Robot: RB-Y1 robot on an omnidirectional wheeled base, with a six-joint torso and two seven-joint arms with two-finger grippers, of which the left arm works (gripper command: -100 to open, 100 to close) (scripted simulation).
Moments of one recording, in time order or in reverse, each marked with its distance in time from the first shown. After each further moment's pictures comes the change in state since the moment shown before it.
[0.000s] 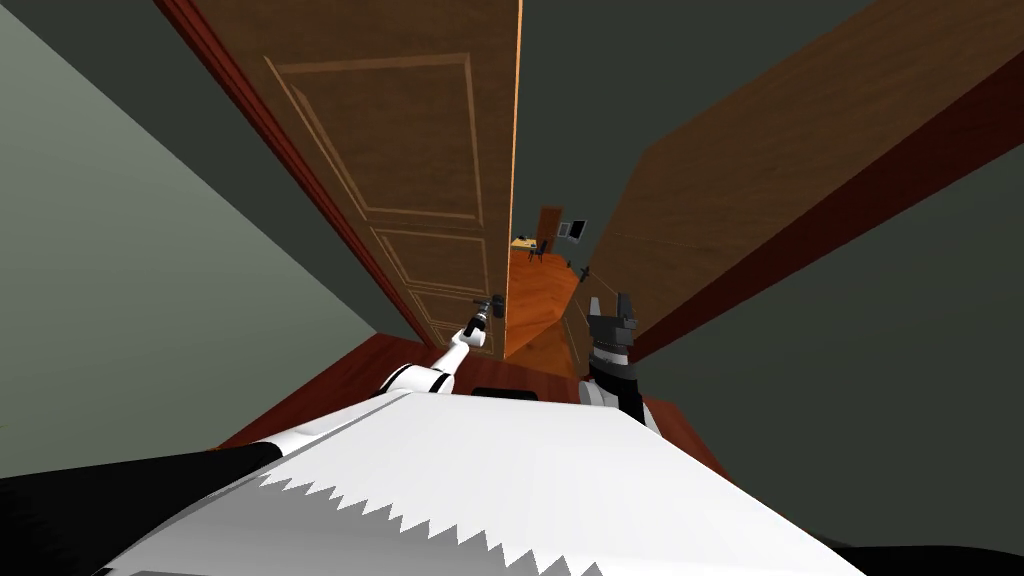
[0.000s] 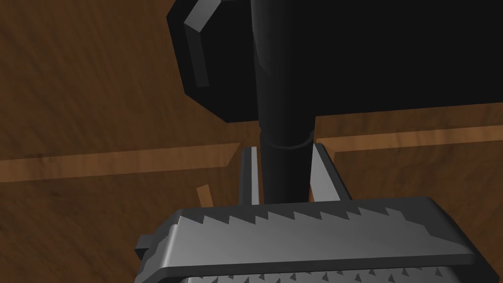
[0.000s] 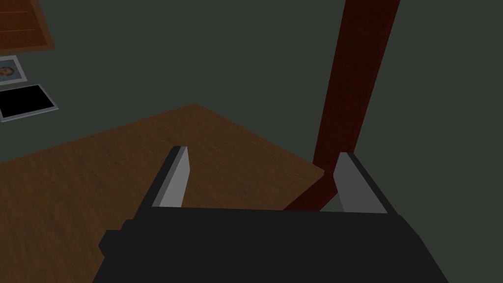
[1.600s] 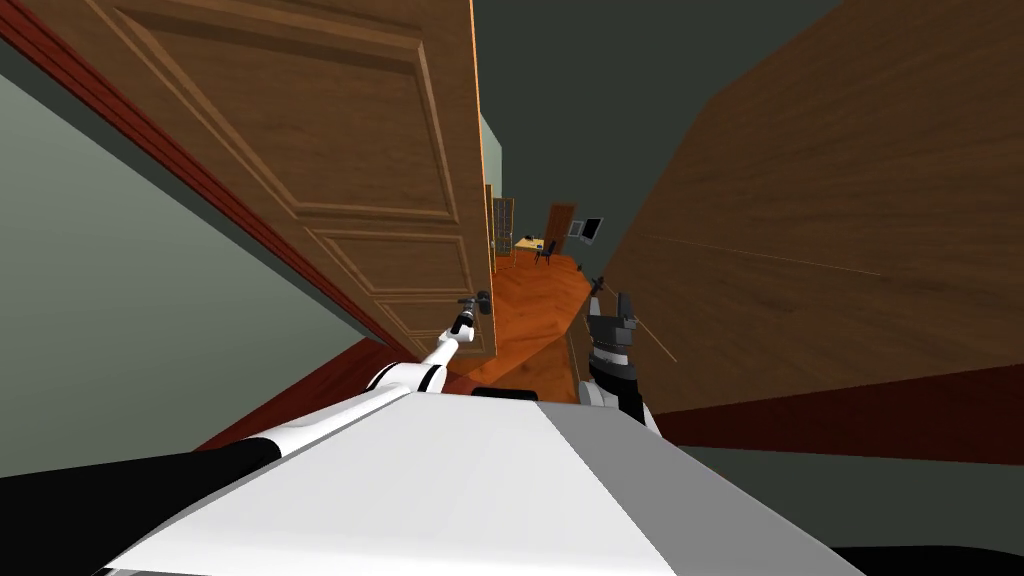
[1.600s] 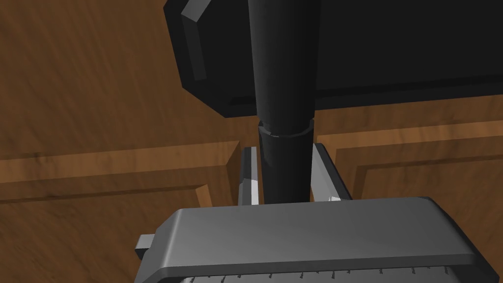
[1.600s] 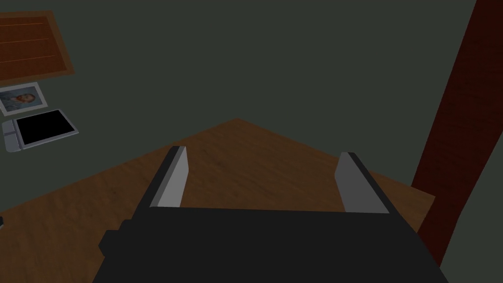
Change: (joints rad) arm -0.021 0.080 0.143 0.050 0.051 -0.025 -0.038
